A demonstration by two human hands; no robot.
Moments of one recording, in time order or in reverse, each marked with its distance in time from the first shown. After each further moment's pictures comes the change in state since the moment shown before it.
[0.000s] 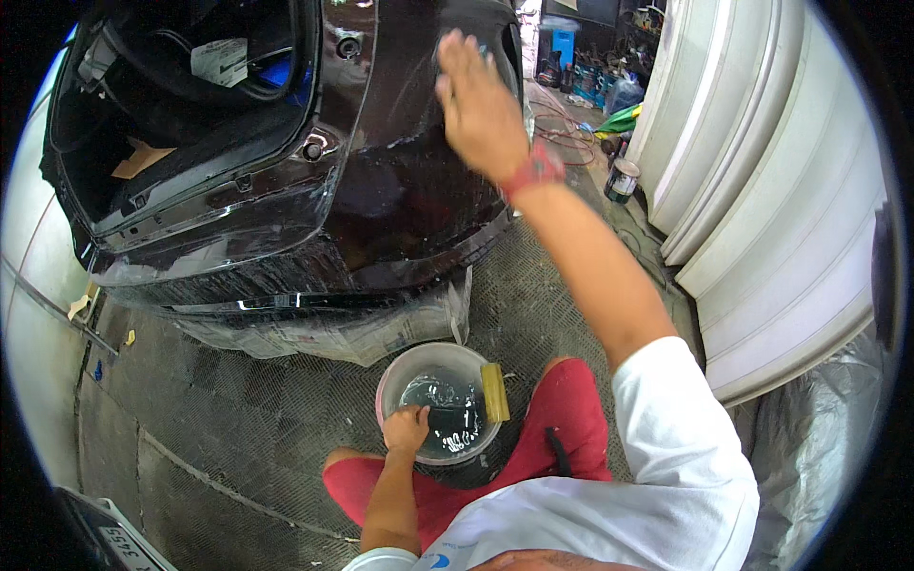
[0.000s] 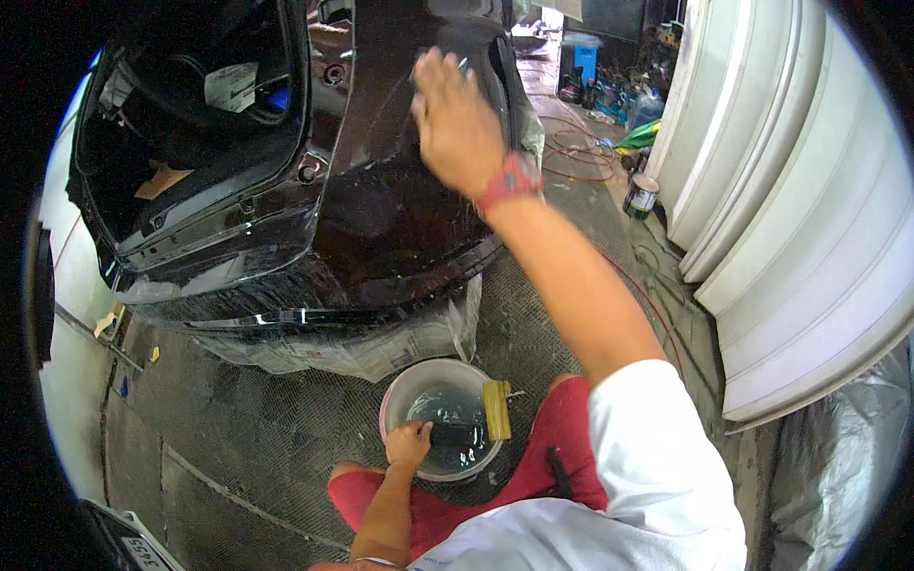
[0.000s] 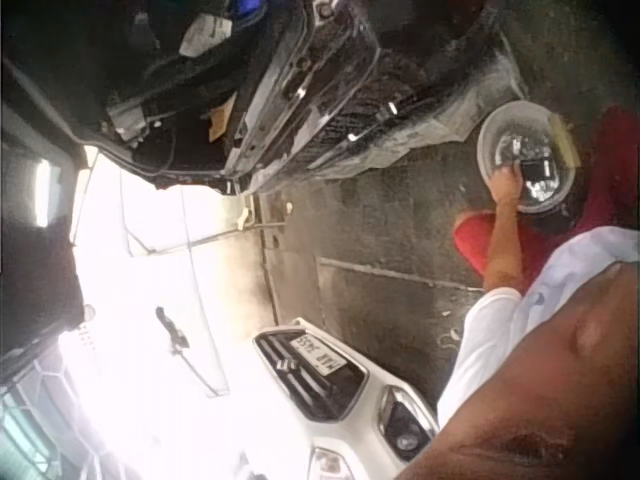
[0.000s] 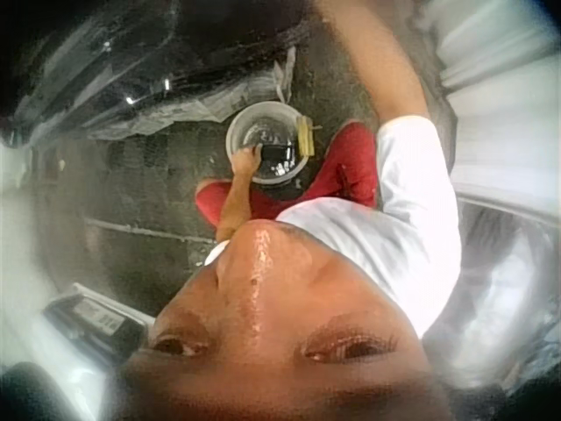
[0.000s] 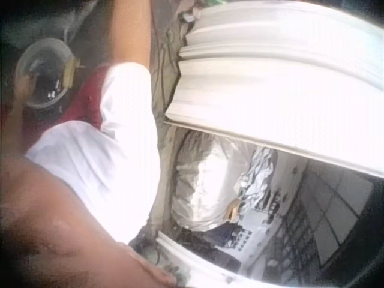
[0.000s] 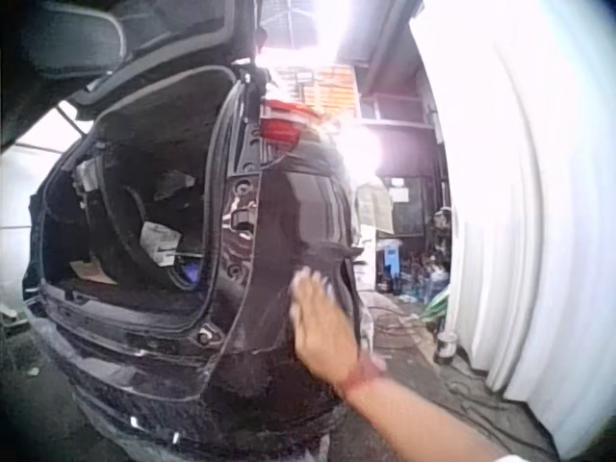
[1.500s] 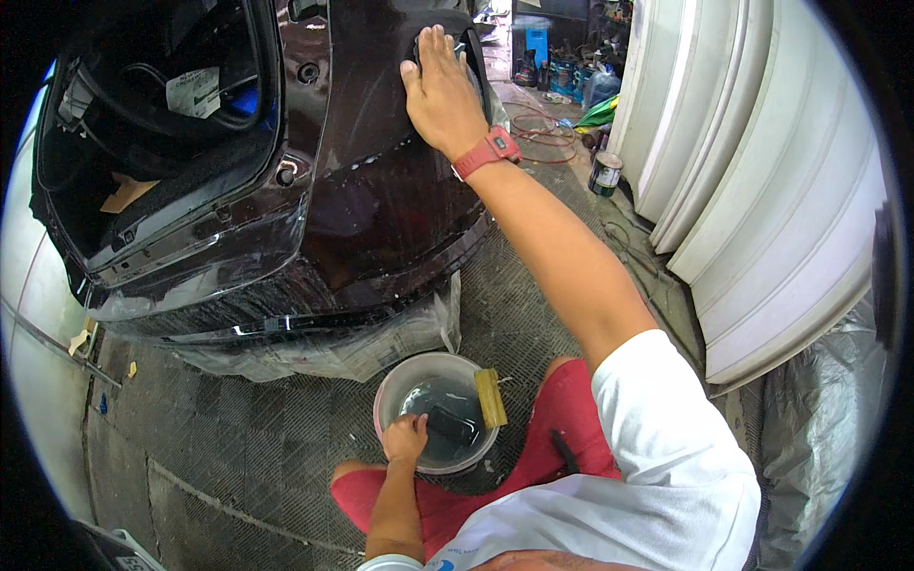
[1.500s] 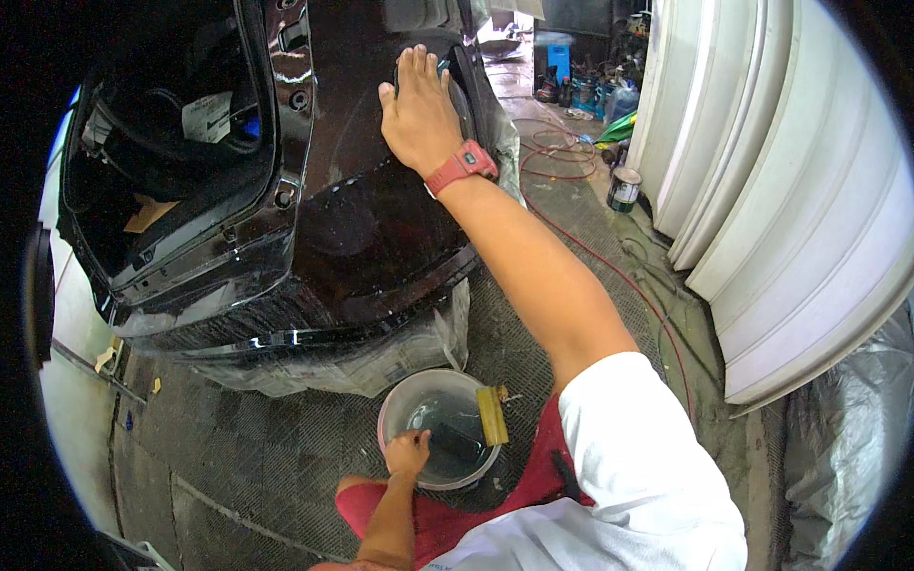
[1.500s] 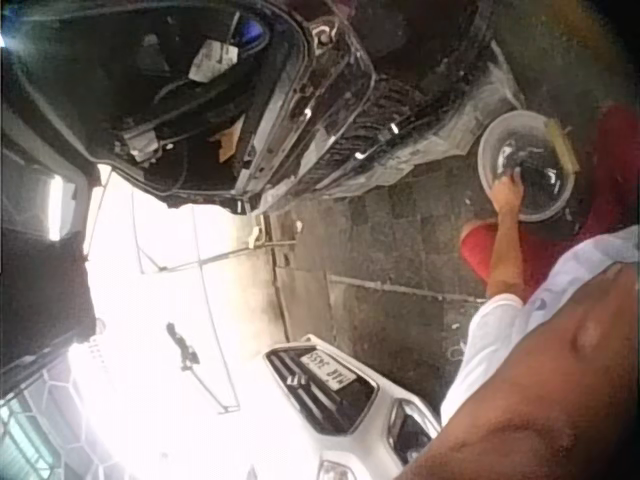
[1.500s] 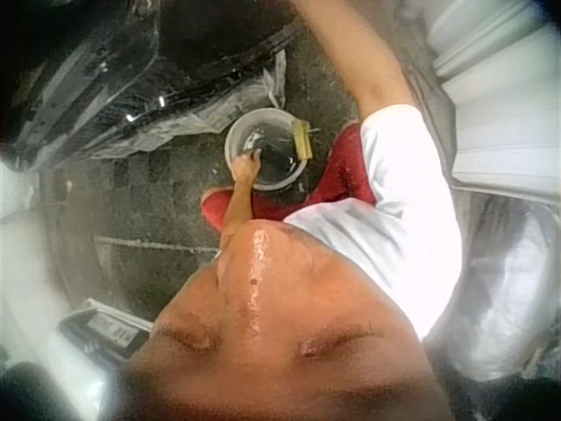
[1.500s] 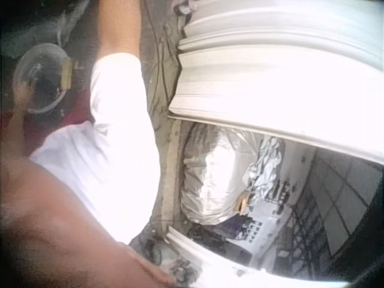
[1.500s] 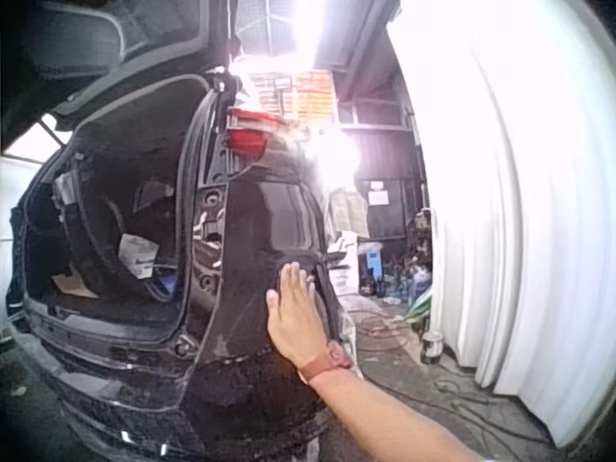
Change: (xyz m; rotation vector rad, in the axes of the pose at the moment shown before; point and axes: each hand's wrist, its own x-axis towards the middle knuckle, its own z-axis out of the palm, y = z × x) left_hand 0.006 0.007 -0.007 -0.016 0.019 -0.006; right_hand 0.012 0.019 0.016 0.092 -0.001 0.261
